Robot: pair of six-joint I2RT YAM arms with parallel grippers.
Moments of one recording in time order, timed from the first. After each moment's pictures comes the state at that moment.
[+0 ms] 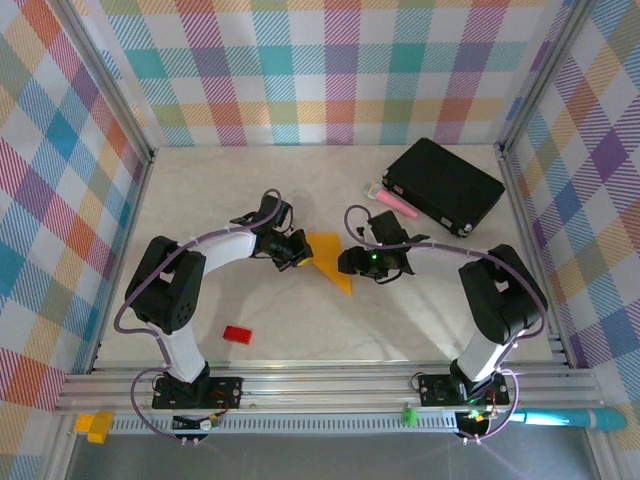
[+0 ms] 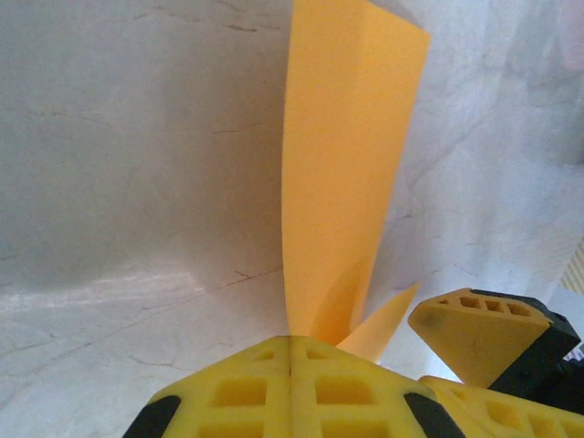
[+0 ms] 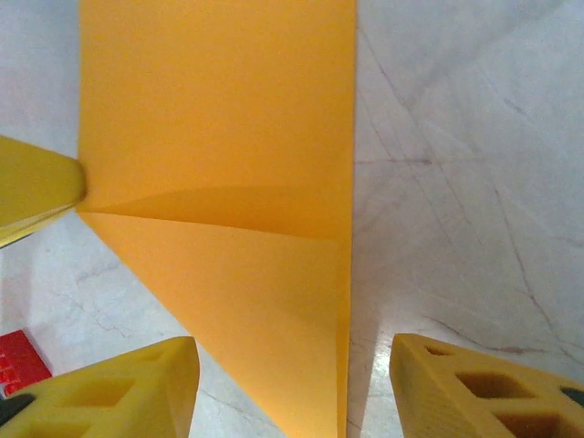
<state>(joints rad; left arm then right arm) -0.46 1.79 1.10 -0.36 0.47 -0.88 0.54 1.68 0.89 -0.21 -0.41 0.51</state>
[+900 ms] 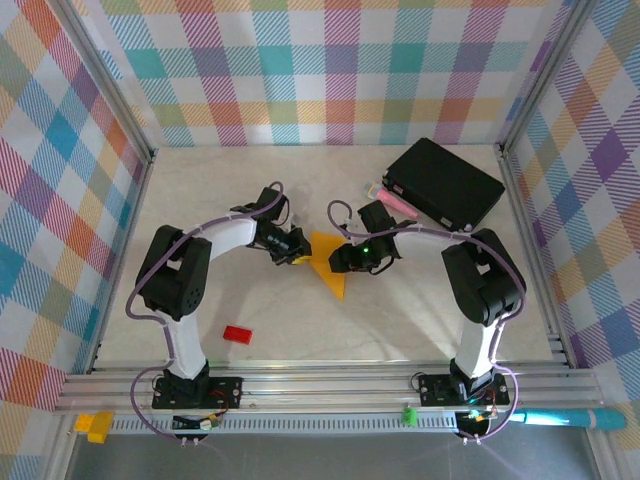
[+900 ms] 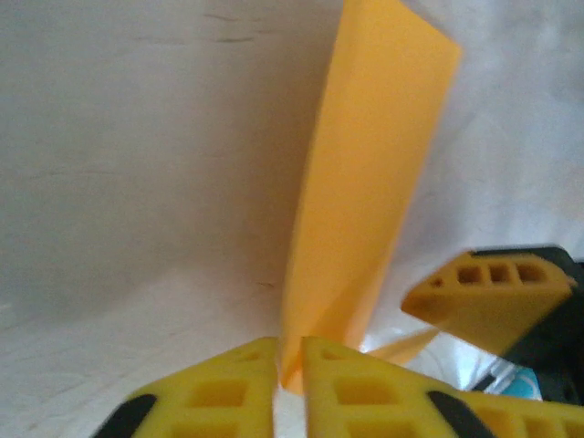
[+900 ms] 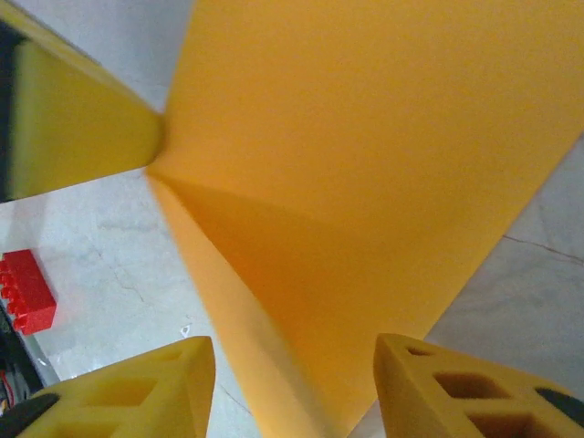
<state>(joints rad) -0.40 1.90 1.22 -0.52 0.57 -0.66 0.54 1.84 1.08 -0.34 -0.59 0.27</state>
